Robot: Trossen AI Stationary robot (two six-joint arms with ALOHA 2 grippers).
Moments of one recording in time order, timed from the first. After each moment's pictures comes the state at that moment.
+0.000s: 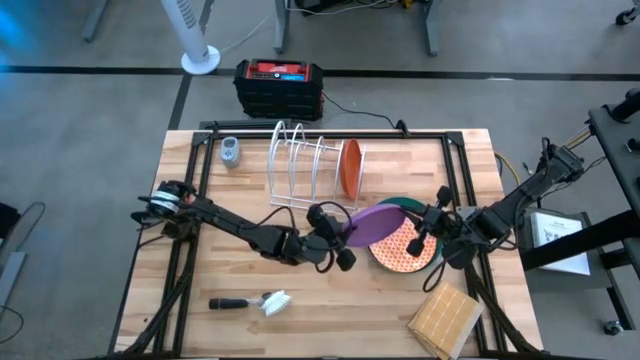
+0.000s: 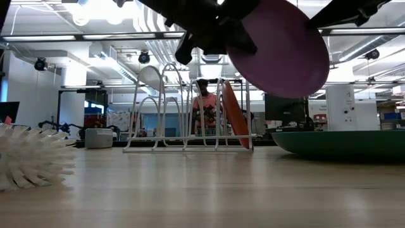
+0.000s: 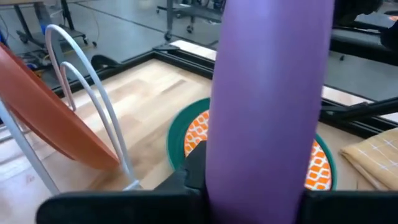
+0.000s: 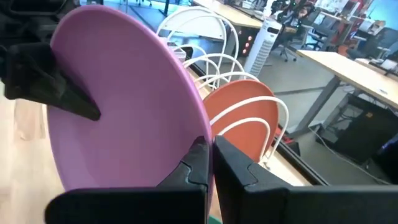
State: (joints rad) left arm -0.31 1.89 1.23 0.29 -0.77 -0.40; right arm 0.65 0.97 0.70 -0.49 1.15 0.47
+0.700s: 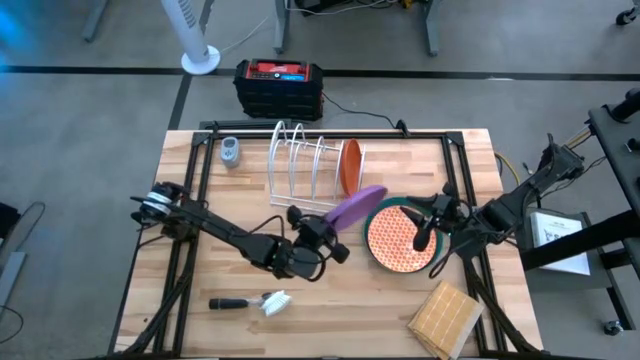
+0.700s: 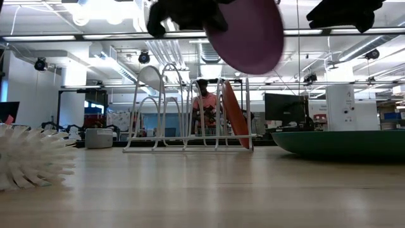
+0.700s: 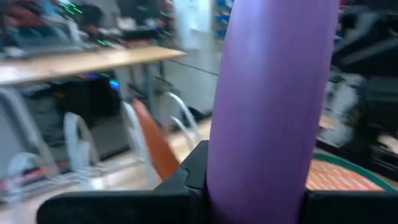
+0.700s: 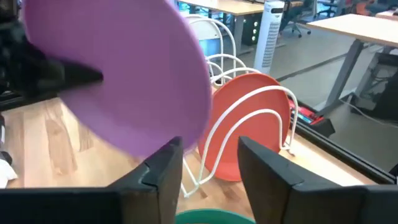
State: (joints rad) left arm -0.38 1.84 1.23 0.30 -1.26 -0.32; right arm 0.65 0.86 0.70 -0.53 1.12 0.66
